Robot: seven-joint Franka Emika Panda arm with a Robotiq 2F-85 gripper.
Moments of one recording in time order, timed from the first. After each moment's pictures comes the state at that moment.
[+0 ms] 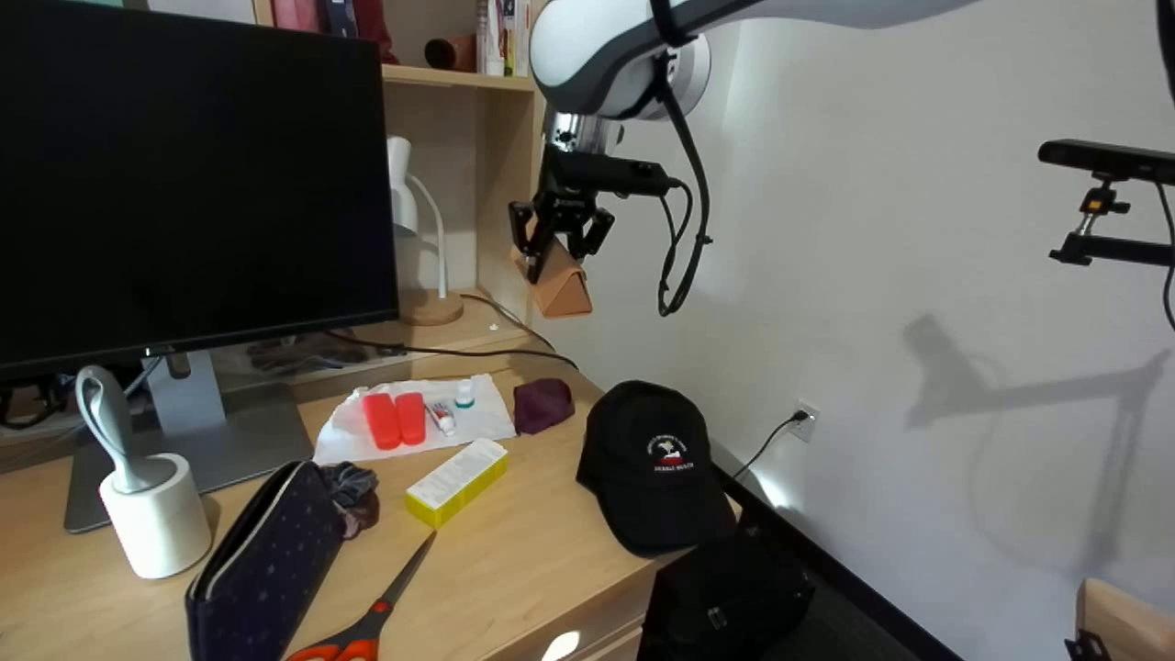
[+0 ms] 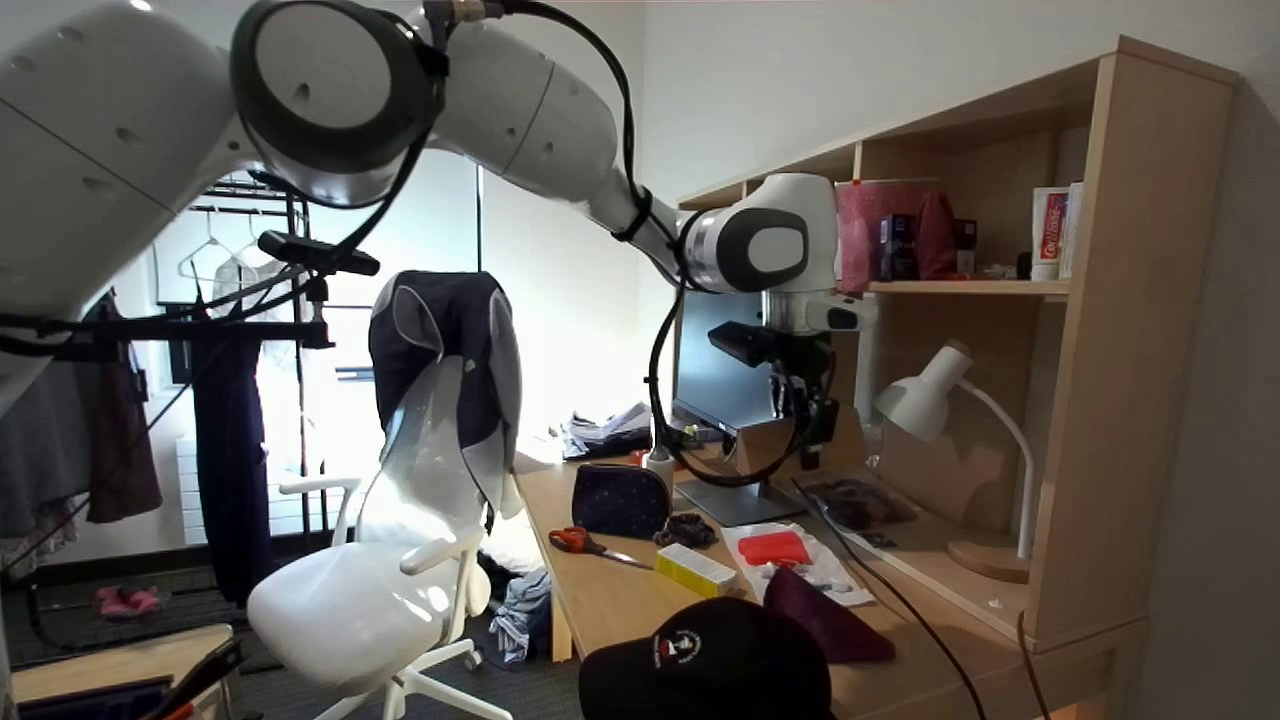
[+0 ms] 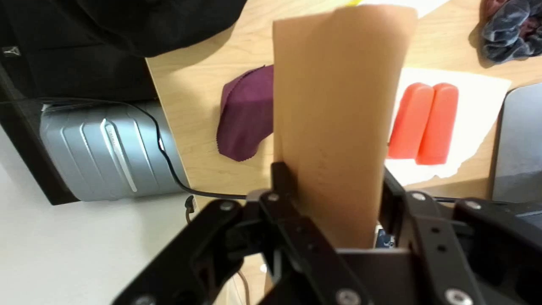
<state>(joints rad) -0.01 0.67 -0.09 -1.28 0.10 2.10 0.27</state>
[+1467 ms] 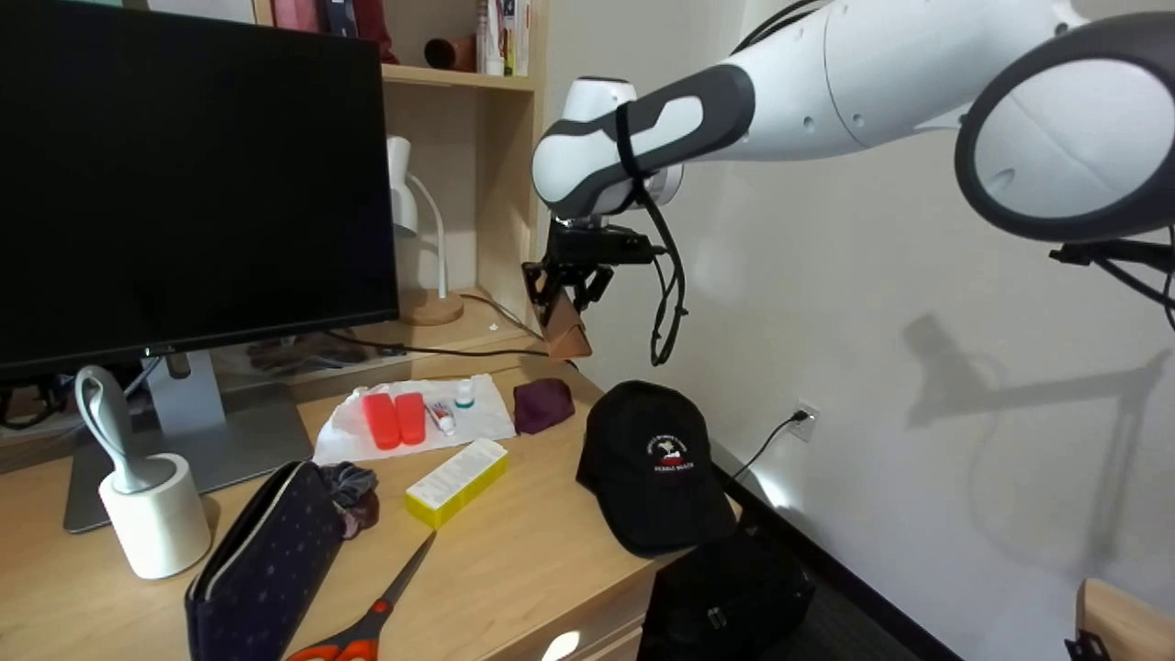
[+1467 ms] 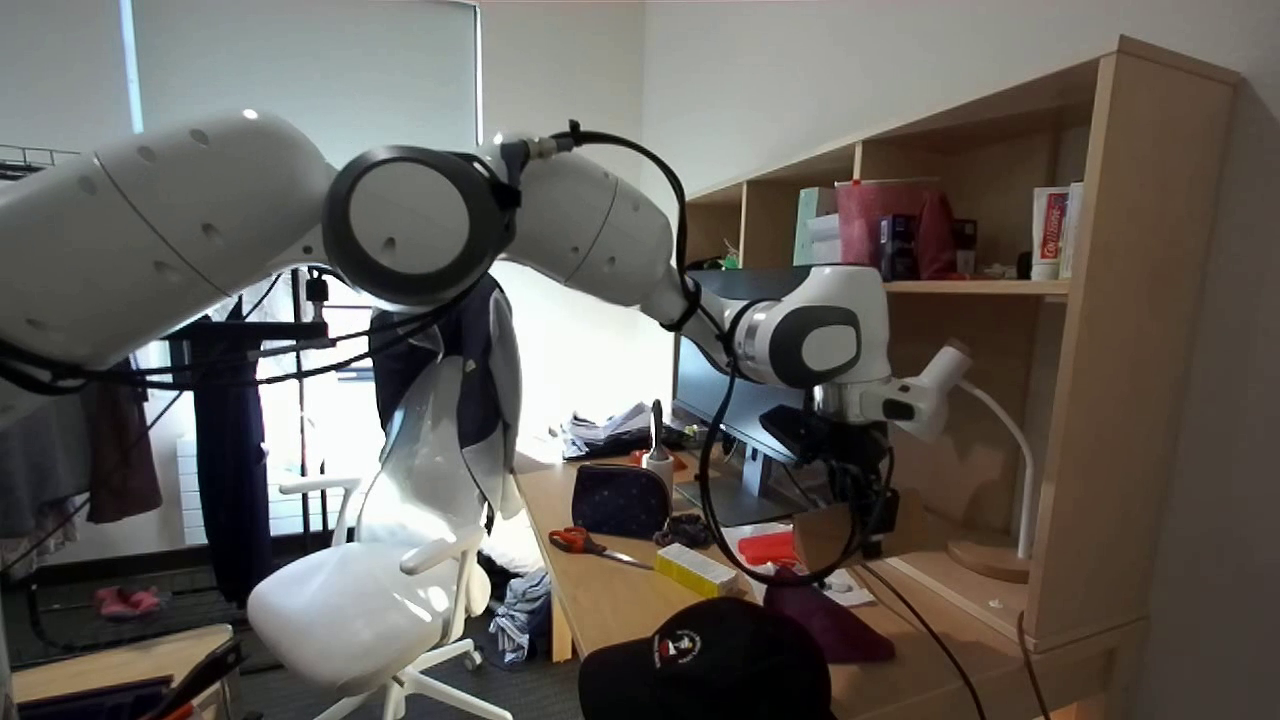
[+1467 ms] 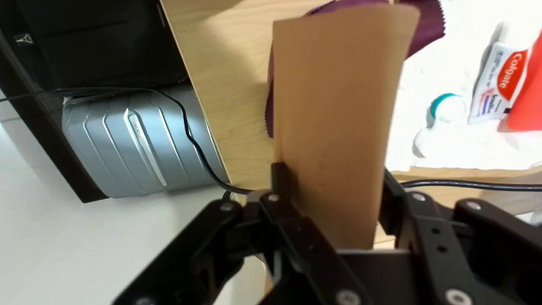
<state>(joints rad) -0.08 0.98 -0.11 -1.02 0.07 2.18 0.31</state>
